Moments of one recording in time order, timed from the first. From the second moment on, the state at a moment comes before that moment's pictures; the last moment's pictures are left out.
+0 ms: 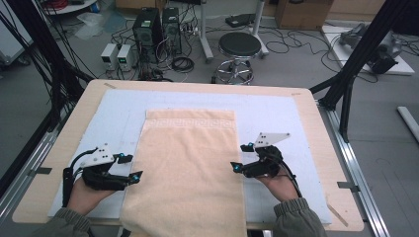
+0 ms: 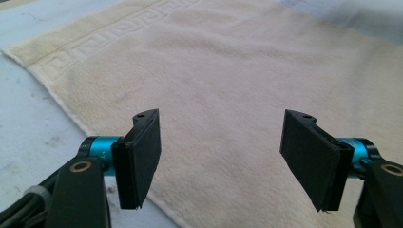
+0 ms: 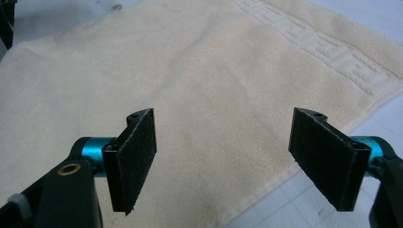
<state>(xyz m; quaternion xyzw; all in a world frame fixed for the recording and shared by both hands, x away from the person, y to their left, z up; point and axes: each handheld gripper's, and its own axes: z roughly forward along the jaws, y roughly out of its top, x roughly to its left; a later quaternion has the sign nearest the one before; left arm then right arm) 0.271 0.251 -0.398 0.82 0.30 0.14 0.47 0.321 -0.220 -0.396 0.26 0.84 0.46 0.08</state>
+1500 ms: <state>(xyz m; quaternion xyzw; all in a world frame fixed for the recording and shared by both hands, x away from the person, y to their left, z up) 0.400 0.253 -0.401 0.78 0.41 0.19 0.44 0.435 -0.205 -0.393 0.31 0.84 0.42 0.13</state>
